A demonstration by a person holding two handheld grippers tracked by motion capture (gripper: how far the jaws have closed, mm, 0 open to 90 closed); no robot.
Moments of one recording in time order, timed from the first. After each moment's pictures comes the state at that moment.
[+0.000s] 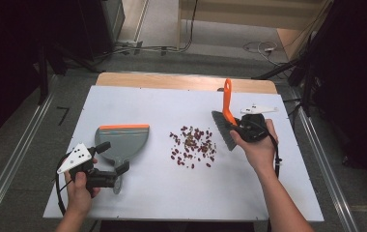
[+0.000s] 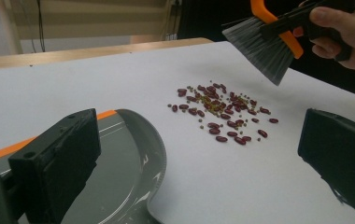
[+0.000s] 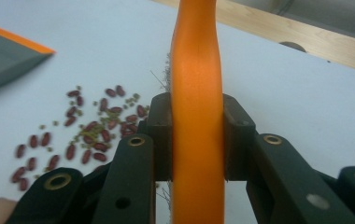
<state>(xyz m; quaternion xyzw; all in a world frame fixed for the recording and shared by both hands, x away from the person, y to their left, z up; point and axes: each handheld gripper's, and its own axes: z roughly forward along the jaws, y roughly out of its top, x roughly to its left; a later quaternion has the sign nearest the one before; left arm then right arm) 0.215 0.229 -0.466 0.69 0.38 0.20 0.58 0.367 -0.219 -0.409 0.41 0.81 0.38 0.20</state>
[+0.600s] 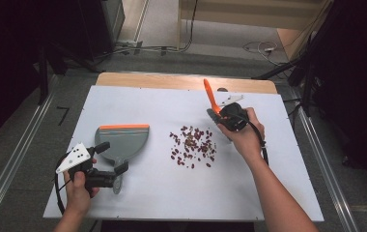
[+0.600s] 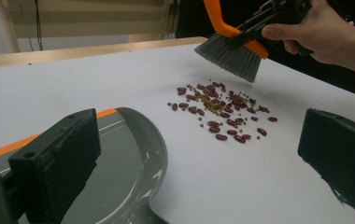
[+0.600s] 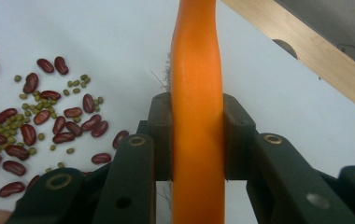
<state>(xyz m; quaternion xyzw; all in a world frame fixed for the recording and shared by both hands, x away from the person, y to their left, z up) 0.216 0.232 -0.467 0.69 0.39 0.20 0.58 0.417 -0.174 -0.427 0.35 0.87 0.24 0.26</state>
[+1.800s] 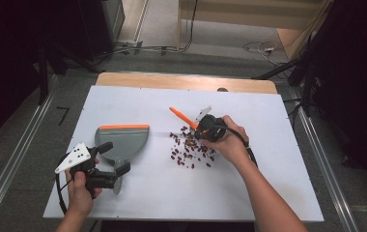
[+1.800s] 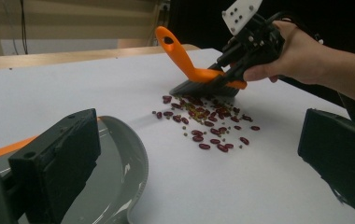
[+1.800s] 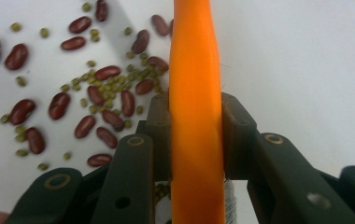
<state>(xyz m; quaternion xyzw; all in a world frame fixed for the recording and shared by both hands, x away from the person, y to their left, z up) 0.213 0.228 -0.460 0.68 0.38 0.18 0.60 0.395 -0.122 -0.452 0.22 0.94 0.18 0.20</state>
